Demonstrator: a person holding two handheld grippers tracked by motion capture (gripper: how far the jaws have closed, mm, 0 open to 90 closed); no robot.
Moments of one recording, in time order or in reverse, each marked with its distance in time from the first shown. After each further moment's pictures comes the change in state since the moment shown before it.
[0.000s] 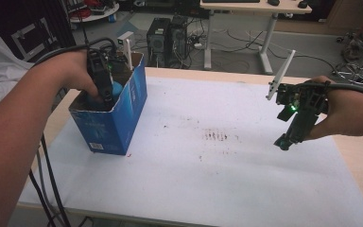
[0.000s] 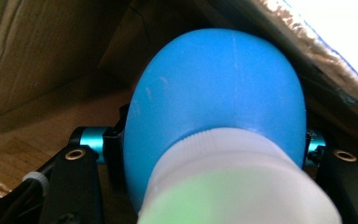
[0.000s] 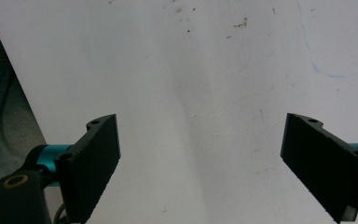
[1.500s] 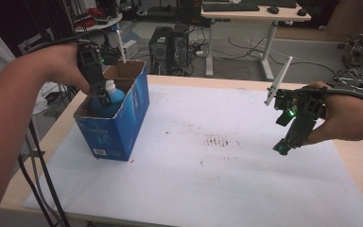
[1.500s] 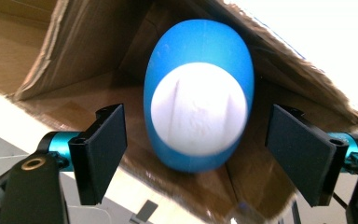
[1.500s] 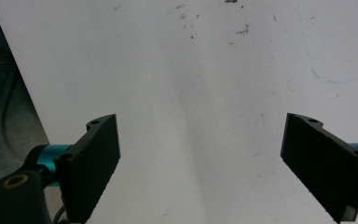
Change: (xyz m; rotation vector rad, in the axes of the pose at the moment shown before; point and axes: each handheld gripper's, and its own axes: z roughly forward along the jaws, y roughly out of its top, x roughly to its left) left arm -0.007 -0.018 -0.047 -0.075 0.053 0.030; right arm 0.004 0.000 -0.004 -0.014 -0.003 -0.007
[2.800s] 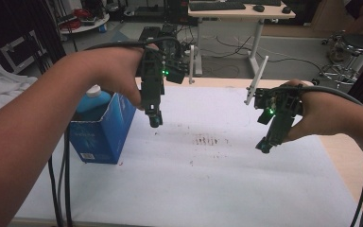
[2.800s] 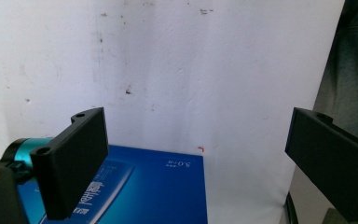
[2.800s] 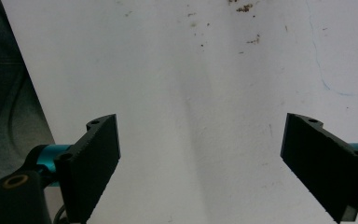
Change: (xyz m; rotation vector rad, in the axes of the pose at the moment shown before) left arm -0.125 0.124 -0.007 0.004 -0.034 0.511; right arm 0.003 0.009 0.005 -0.004 0.020 -0.035
